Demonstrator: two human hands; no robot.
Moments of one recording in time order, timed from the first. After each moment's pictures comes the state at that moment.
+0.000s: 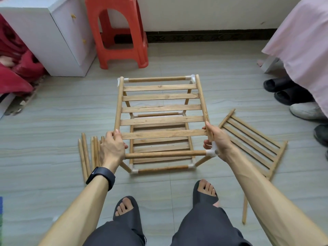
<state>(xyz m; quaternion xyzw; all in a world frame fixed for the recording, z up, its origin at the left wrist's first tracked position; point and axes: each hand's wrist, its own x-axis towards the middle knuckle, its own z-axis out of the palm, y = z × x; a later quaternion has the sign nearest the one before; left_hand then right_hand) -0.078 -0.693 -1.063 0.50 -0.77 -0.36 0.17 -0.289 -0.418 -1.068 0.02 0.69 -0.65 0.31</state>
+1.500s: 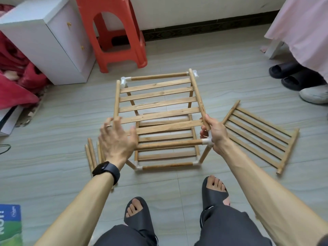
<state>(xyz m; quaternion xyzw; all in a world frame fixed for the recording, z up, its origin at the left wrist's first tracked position) -0.094 -0.695 -1.044 0.36 -0.91 -0.09 0.19 -0.279 -0.447 -1.063 0.07 0.62 -0.73 0.28</state>
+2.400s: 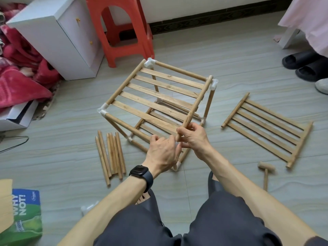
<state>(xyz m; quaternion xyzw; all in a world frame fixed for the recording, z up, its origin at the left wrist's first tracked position) -0.099 -0.597 -1.060 0.09 -1.00 -0.03 0.01 -0.203 -0.493 -1.062 0.00 0.63 -0.70 0.34</state>
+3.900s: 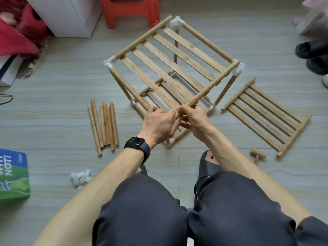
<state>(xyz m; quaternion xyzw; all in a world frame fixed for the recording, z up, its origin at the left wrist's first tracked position) -0.098 -0.605 -1.069 0.10 -0.99 -0.02 0.07 -0.201 -0.488 -1.067 -0.05 0.67 -0.62 0.40</state>
